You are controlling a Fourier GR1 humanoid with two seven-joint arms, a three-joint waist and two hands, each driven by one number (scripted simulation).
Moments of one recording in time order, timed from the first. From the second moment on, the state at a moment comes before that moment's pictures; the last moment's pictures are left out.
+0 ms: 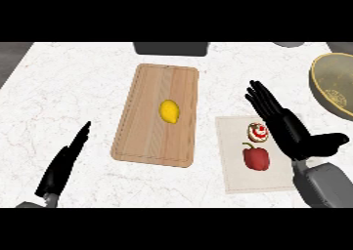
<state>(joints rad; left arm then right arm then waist) -0.03 0.46 -0.34 -1.34 0.10 0.22 0.04 -0.27 -0.41 0.32 -1.39 -0.45 0.07 -0.23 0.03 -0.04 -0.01</state>
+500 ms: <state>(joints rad) -0.19 0.46 -0.22 -1.47 0.10 0.32 0.03 -0.31 -0.58 0.07 -1.14 -0.57 0.27 -0.36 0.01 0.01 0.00</state>
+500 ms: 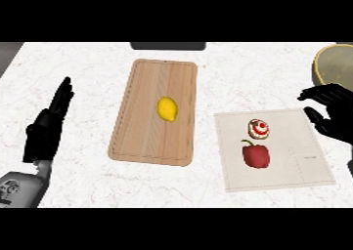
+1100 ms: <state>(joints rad) -0.25 0.44 -0.20 -1.53 0.08 0.35 0.11 -0.42 -0.78 0.07 -0.87 -0.29 0.48 -0.68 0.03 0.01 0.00</state>
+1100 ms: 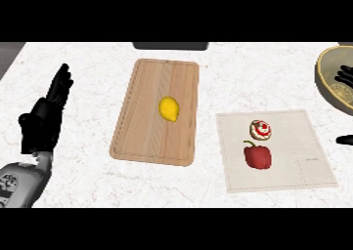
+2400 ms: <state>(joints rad) -0.25 0.40 -0.12 -1.56 0.02 0.29 0.17 -0.64 -0.70 0.39 -1.05 0.26 0.59 -0.36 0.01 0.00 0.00</state>
